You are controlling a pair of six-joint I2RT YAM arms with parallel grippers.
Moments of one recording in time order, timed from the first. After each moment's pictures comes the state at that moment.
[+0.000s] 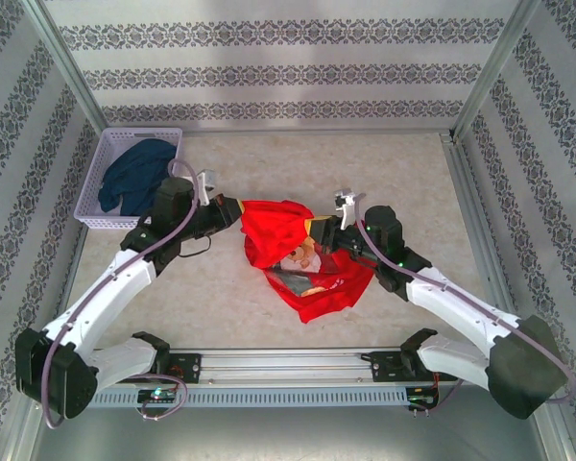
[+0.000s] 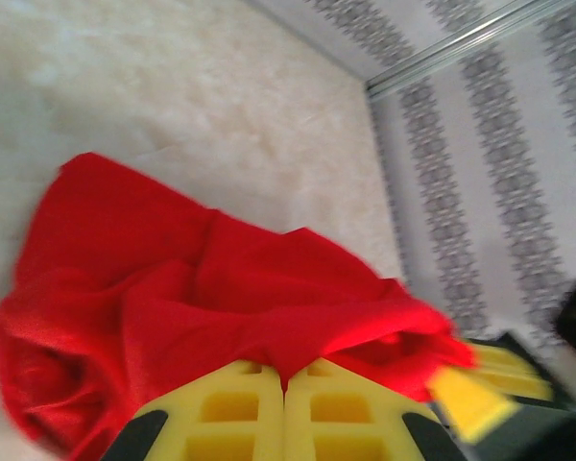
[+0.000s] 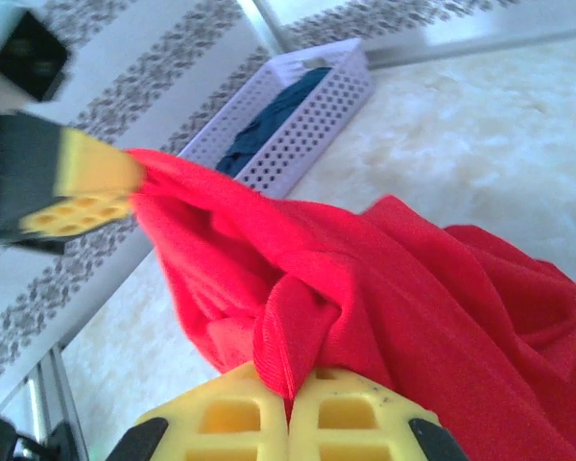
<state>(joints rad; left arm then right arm) -0.35 1.13 0.90 -0.29 0.37 -0.76 0.54 1.08 0.60 0.23 -0.43 0.46</state>
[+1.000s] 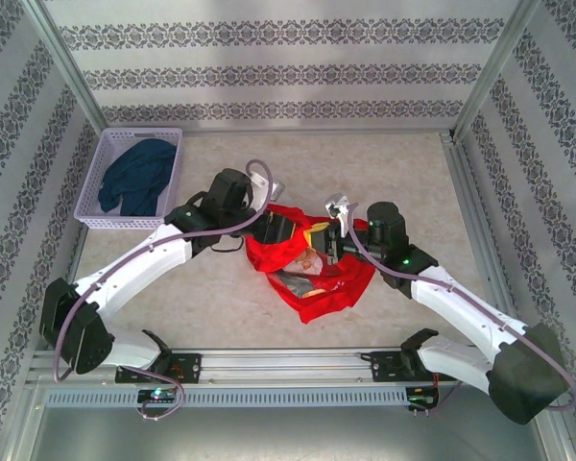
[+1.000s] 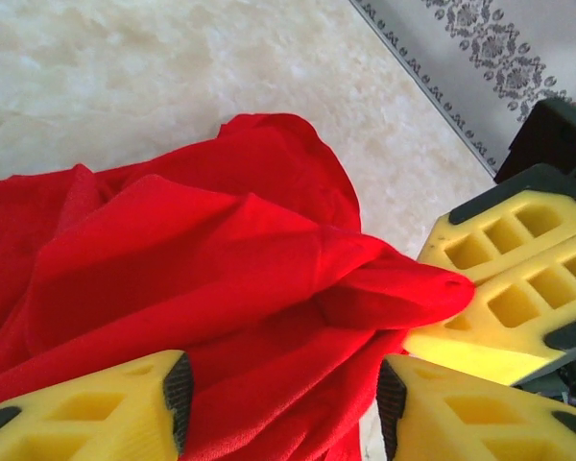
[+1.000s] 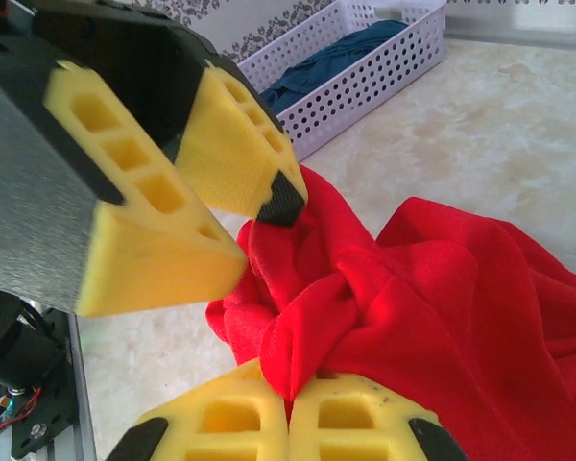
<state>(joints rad) -0.61 1.39 1.16 -0.46 0.40 -0.27 0.51 1.05 0.64 0.06 -0.59 0.20</state>
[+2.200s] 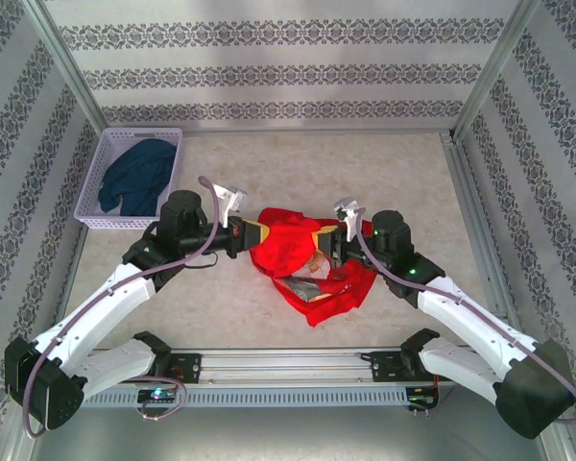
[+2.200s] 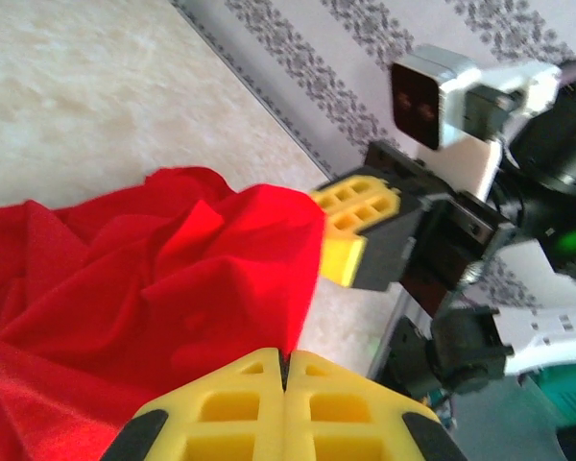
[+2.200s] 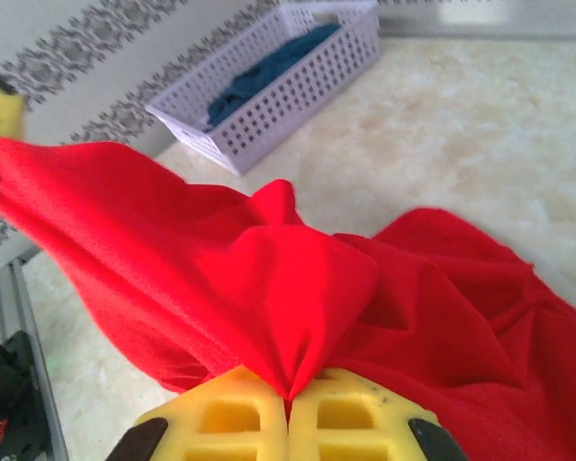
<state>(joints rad) -0.50 1.03 0.83 -0.20 0.64 -0.41 0.53 0.97 0.59 -0.01 -0.43 0.27</state>
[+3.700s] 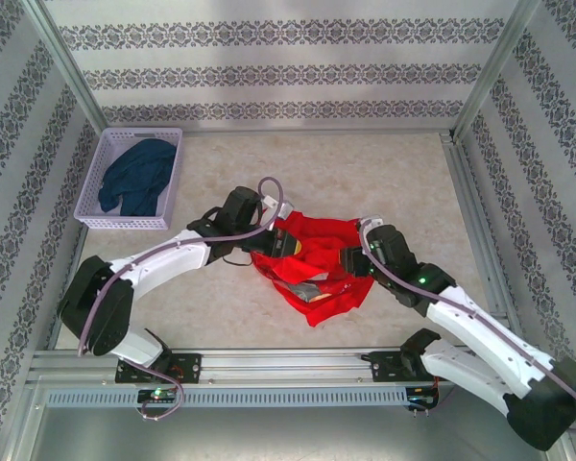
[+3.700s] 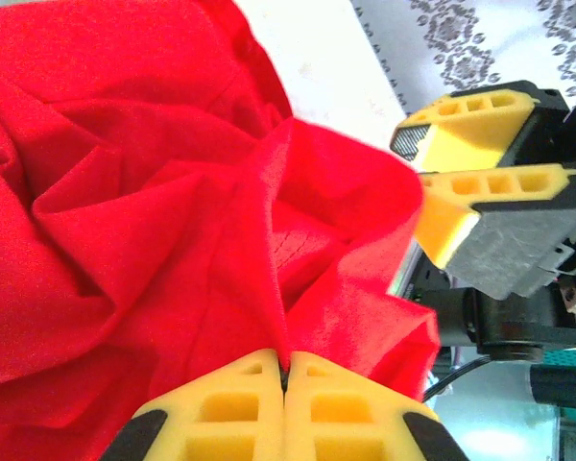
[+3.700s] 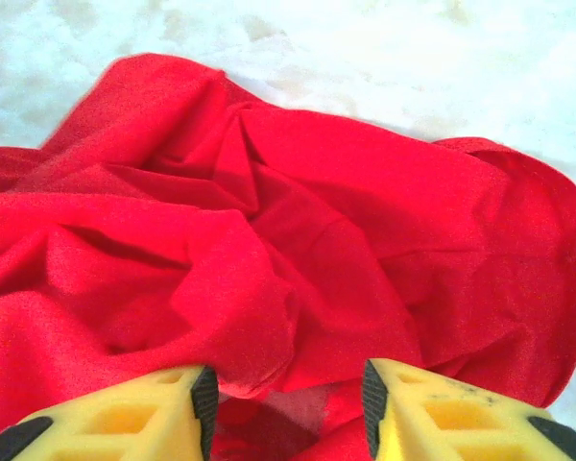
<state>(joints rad) -0.61 1.50 0.96 -0.16 0.66 -0.46 0.61 0.83 0.63 -0.51 0.09 0.36</state>
